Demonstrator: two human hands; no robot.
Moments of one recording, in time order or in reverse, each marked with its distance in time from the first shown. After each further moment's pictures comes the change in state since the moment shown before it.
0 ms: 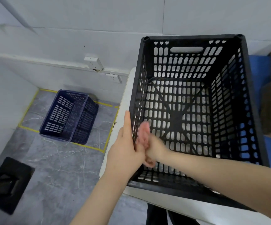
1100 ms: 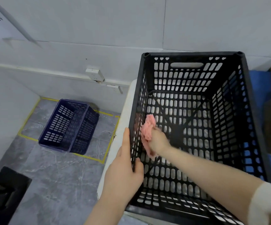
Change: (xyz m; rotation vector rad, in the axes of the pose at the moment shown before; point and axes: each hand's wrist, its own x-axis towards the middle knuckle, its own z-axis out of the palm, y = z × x) left_hand 0.001 -0.004 0.002 -0.021 0.023 0.005; right_hand 0.069 0.013 -0.030 -0.043 0.168 0.194
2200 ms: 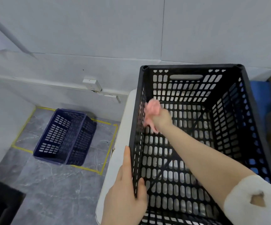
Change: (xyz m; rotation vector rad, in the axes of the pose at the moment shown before) left_hand 0.001 -0.004 0.000 0.043 -0.041 -0.002; right_hand 0.085 -0.044 -0.068 0.013 0.291 0.006
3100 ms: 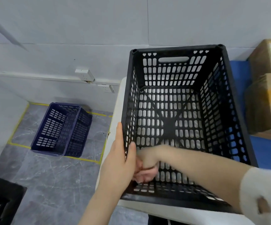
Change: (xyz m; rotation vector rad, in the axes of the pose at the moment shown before) left_hand -0.003 -0.001 0.000 -0.091 0.003 0.021; right_hand -0.150 0.048 0.036 -0.368 -1.102 -0.263
